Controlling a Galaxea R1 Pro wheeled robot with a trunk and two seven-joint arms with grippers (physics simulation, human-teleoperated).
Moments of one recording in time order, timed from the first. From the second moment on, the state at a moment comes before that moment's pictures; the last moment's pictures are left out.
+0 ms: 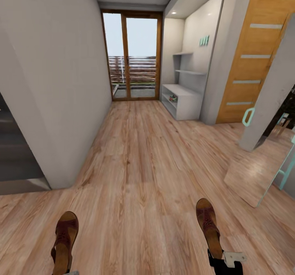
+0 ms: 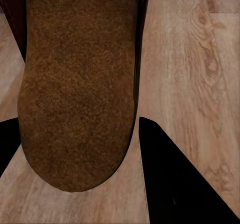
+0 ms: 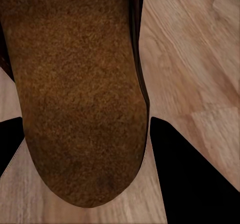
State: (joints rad) left arm -0.10 0.04 0.18 -0.47 -0.01 -0.60 0.10; right arm -0.39 -0.11 -0.25 -0.10 0.18 -0.63 0.01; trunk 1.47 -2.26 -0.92
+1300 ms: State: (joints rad) left arm -0.10 0.04 0.18 -0.47 -0.01 -0.60 0.10; right arm -0.39 -0.11 -0.25 -0.10 0.18 -0.63 0.01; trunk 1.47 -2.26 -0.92
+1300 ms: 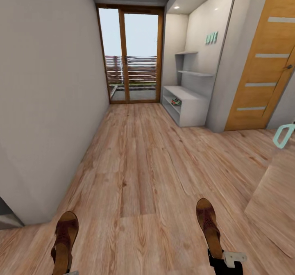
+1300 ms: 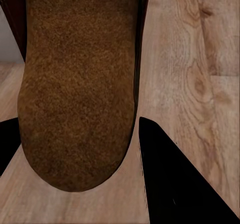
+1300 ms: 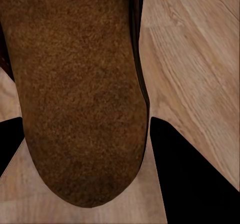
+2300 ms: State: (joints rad) left arm -0.10 0.04 0.18 -0.47 -0.01 -0.60 0.10; right arm -0.39 -0.11 -0.25 -0.10 0.18 -0.63 0.01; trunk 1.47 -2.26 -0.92
